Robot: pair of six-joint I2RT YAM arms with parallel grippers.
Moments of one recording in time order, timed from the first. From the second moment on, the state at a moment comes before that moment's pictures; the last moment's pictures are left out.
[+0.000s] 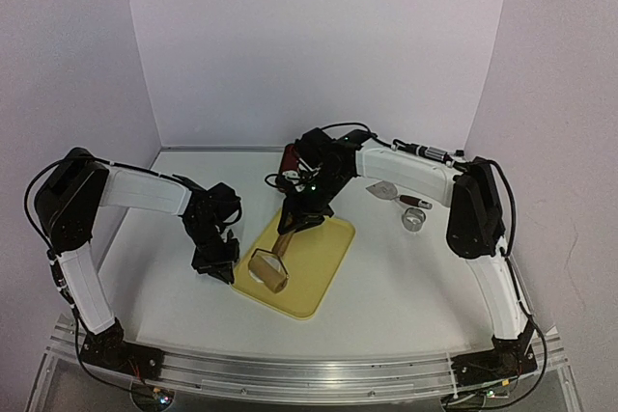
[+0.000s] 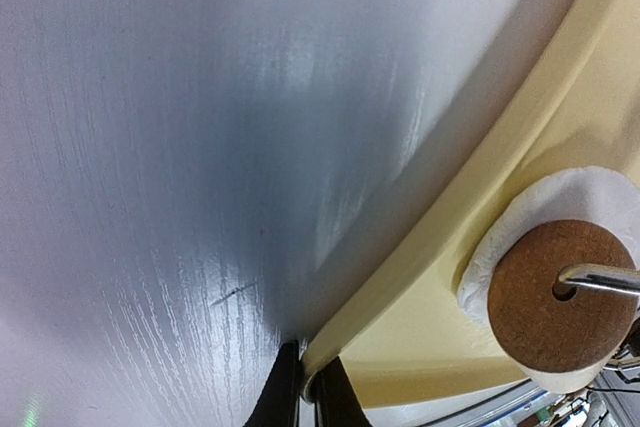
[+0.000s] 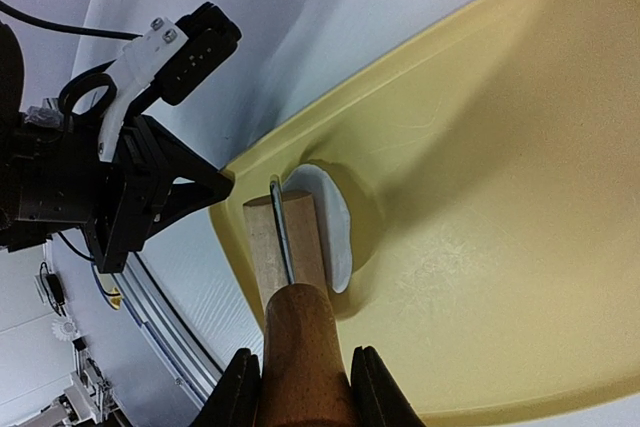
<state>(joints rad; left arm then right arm) -0.65 1.81 1.07 -0.75 0.28 -0.74 0.83 2.34 2.14 -1.00 -0.49 0.33</state>
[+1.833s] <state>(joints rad) -0.65 1.82 1.07 -0.76 0.28 -0.74 0.83 2.36 2.16 -1.02 -0.49 0.41</state>
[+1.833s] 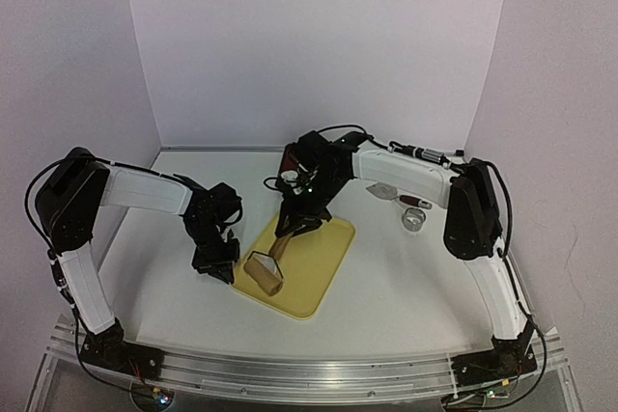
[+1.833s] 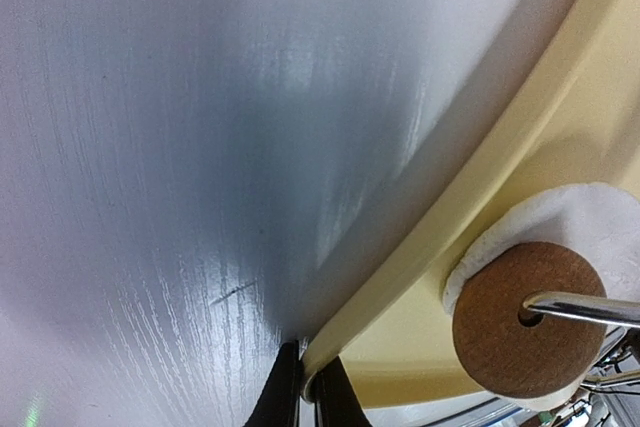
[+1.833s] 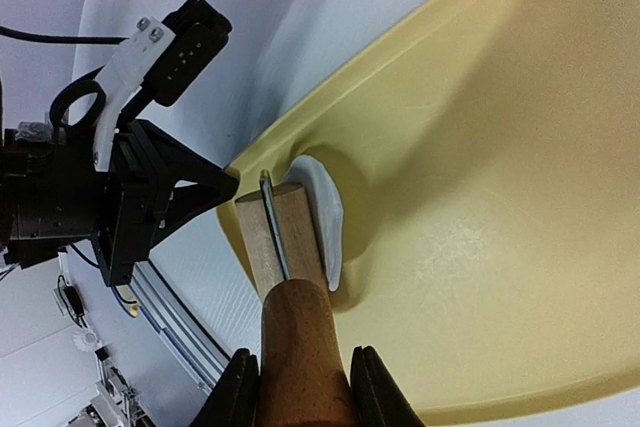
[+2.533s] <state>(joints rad) -0.66 1.82 1.08 -0.73 0.25 -0.74 0.68 2.25 1.99 -1.00 -0.46 0.47</state>
